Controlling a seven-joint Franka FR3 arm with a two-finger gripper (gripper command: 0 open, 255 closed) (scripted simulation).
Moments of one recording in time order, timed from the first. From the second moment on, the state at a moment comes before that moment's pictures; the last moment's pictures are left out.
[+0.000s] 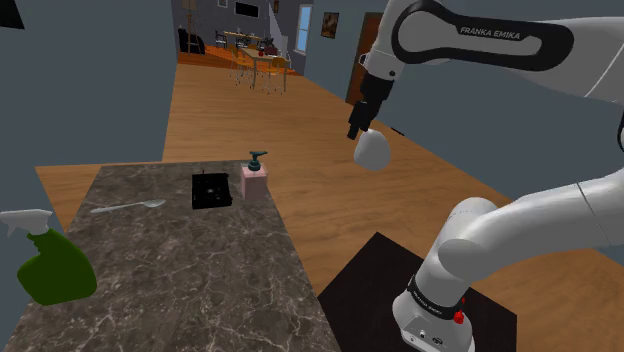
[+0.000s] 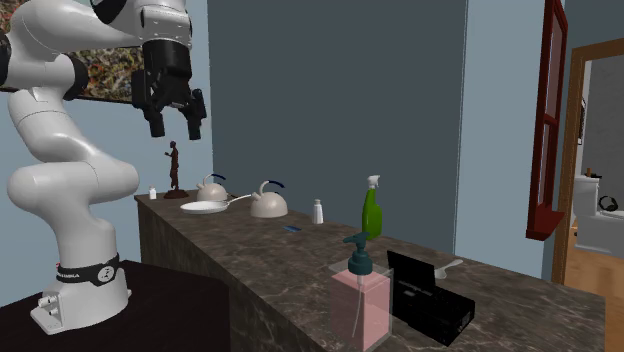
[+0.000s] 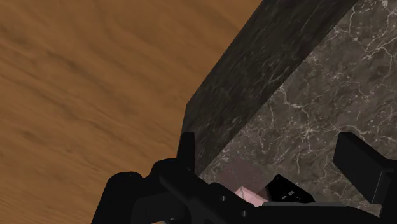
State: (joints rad) arm 0.00 -0.74 -0.07 -2.34 -0.04 1.72 -0.17
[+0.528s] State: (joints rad) arm 0.04 -0.49 -0.10 -2.23 -0.02 1.82 -0.25
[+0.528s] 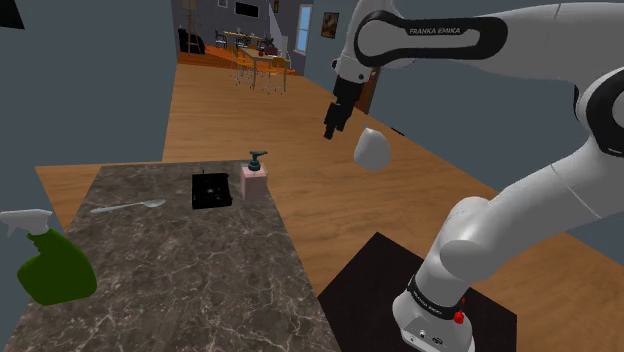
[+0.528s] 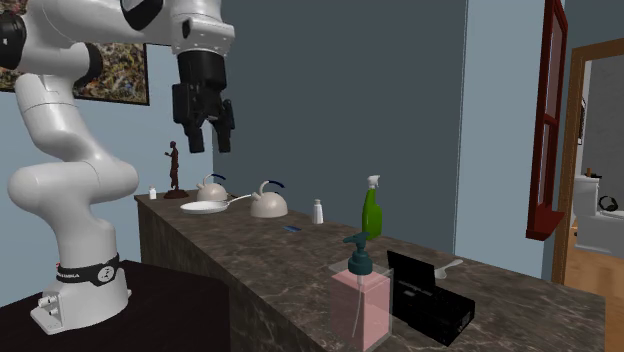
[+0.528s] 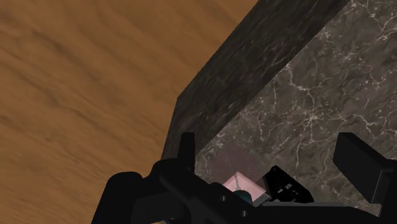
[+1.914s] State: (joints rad) arm 0.11 0.36 -0.08 -1.55 0.09 1.90 -0.49
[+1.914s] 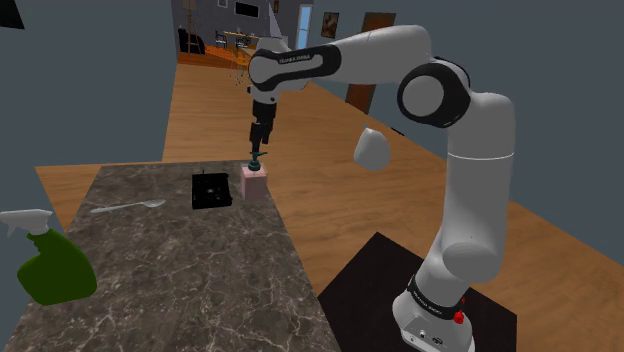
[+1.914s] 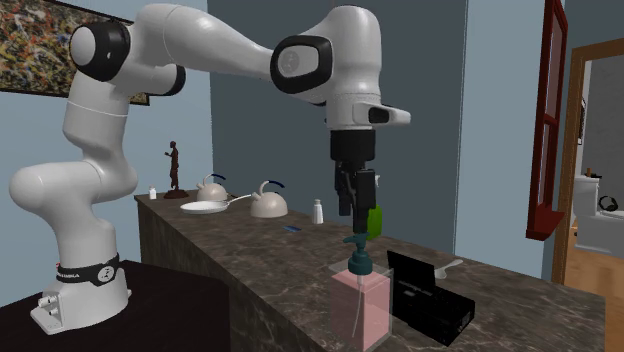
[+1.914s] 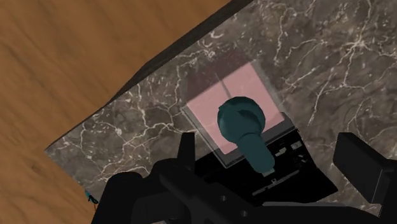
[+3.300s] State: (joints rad) arm 0.11 0.45 -0.07 -1.52 0.10 1.97 -0.51
